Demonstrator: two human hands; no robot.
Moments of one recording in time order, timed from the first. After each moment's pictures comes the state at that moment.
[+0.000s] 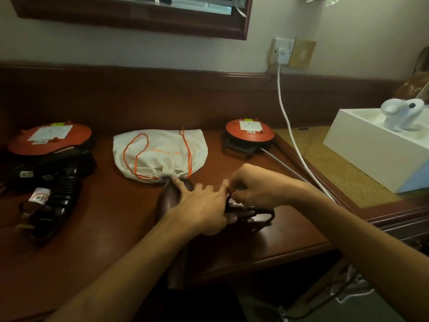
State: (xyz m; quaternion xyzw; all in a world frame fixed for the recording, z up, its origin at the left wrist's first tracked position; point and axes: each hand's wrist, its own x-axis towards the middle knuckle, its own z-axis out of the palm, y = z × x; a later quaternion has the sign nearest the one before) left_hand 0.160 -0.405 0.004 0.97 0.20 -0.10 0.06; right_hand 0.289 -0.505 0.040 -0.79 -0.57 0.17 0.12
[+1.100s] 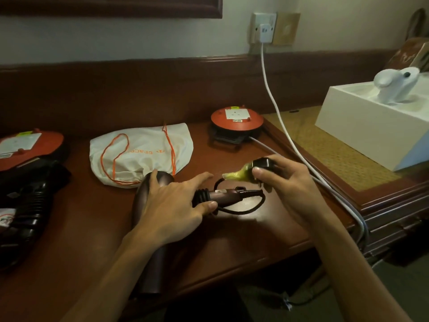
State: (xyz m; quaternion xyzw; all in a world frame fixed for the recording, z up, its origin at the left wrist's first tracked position) left_hand 0.153 -0.388 -0.008 0.96 0.21 0.11 0.12; right_hand 0.317 -0.573 -0.014 -0.65 -0.37 0.17 0.64
